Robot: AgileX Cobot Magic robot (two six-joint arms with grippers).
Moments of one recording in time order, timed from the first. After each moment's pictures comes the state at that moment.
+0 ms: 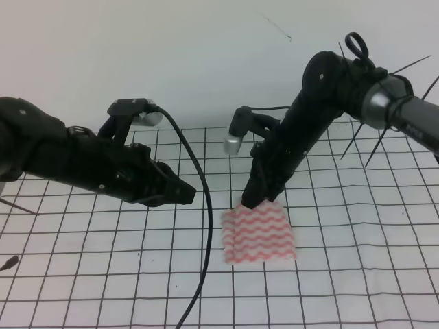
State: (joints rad) left arm -0.25 1.68 -1.15 -1.00 0.82 0.91; right arm 0.42 2.37 -2.06 0.53 1.29 -1.05
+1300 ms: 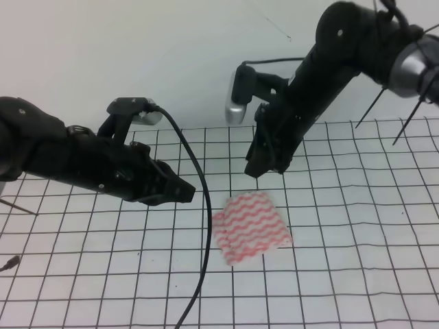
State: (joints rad) left arm -0.25 1.68 -1.15 -1.00 0.82 0.92; right arm 0.45 2.23 -2.06 0.44 1.32 -1.05
